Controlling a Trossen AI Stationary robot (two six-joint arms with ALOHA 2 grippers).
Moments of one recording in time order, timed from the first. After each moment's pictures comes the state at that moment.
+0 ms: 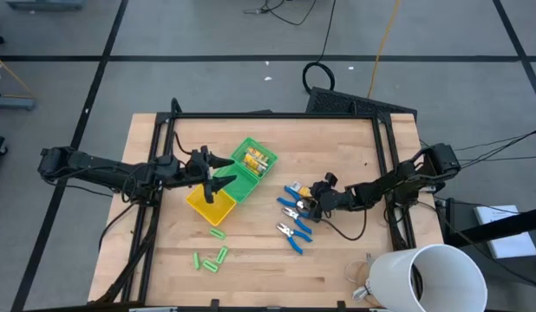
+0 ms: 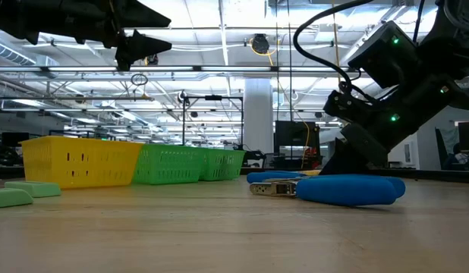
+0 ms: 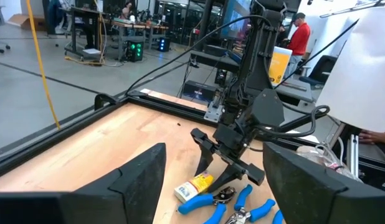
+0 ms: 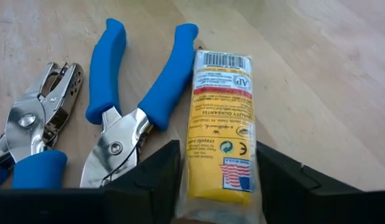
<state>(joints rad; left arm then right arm) -0.04 0.89 0.39 0.49 -0.21 -0.21 0.17 1.62 0.41 0.37 0.50 0.41</state>
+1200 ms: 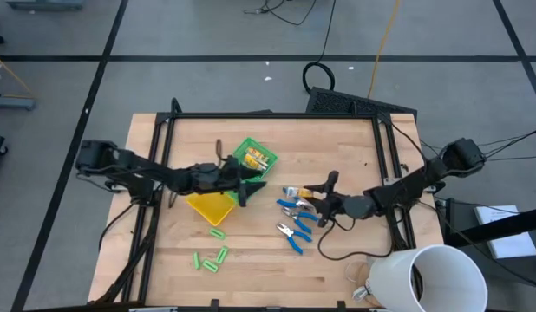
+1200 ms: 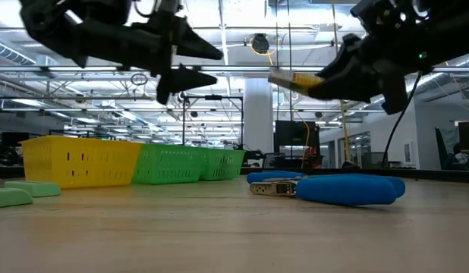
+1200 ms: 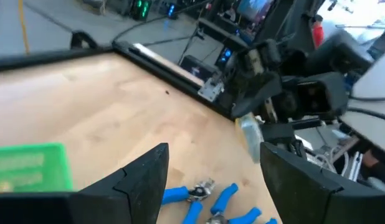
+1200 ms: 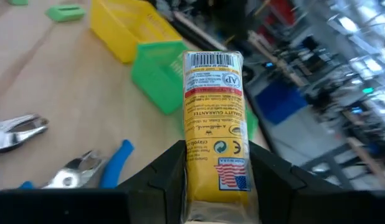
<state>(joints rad) -0.03 1.46 0.55 0.79 -0.20 -0.49 0.39 1.34 0.41 0.62 0.75 -0.46</state>
